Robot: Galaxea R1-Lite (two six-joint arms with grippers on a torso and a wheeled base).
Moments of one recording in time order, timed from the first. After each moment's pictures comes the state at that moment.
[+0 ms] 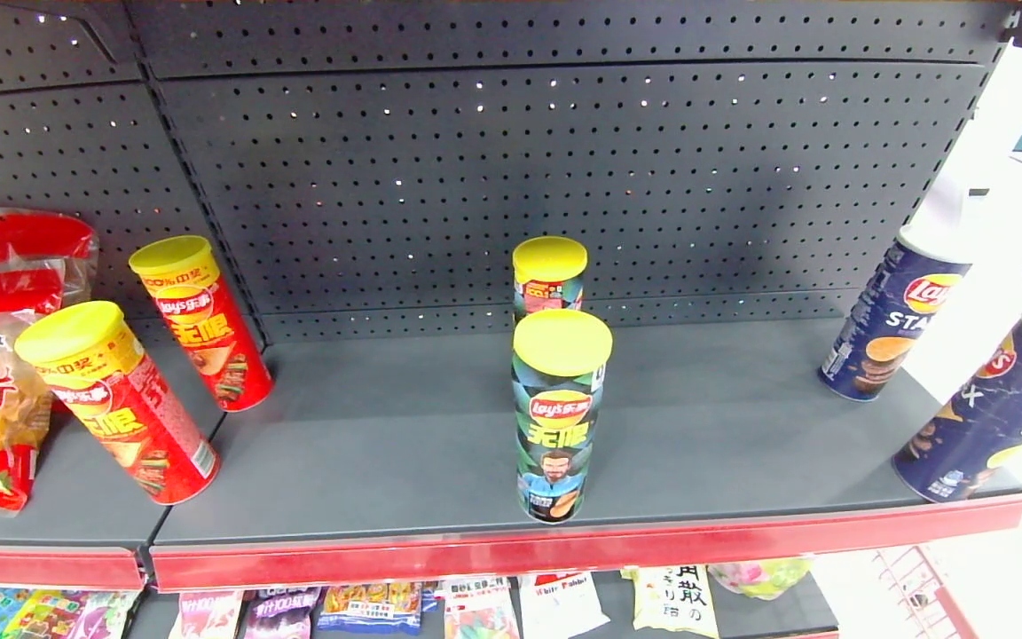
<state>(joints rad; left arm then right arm) -0.07 0.09 -0.01 -0.04 0.17 -0.02 0.00 0.00 0.00 0.00 -0.02 0.01</state>
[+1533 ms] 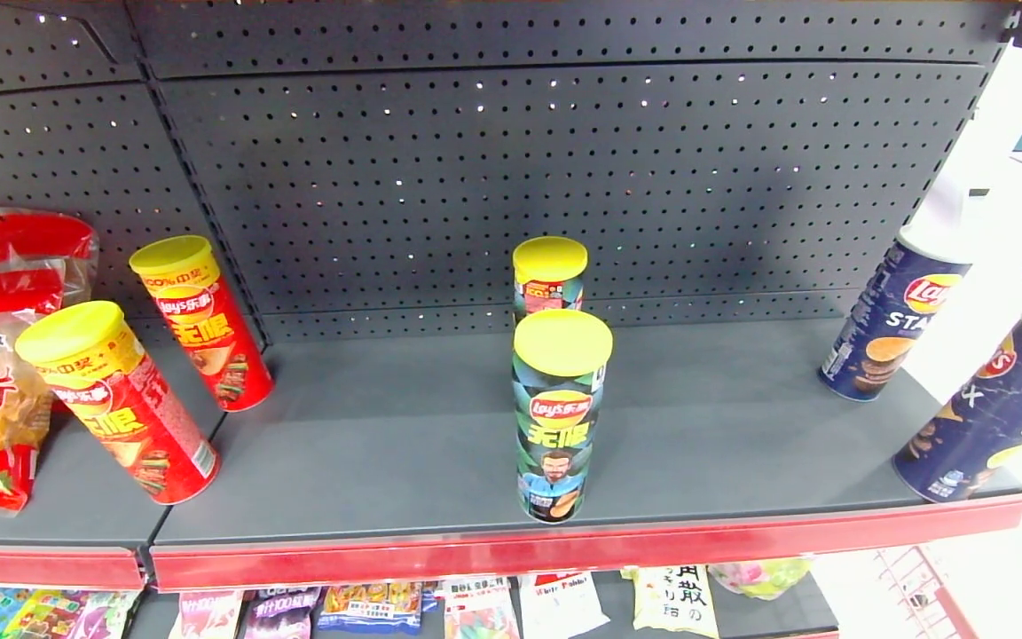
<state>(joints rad) 0.00 0.00 0.00 -0.05 0.13 0.03 0.00 0.00 0.00 0.00 -0.02 0.01</state>
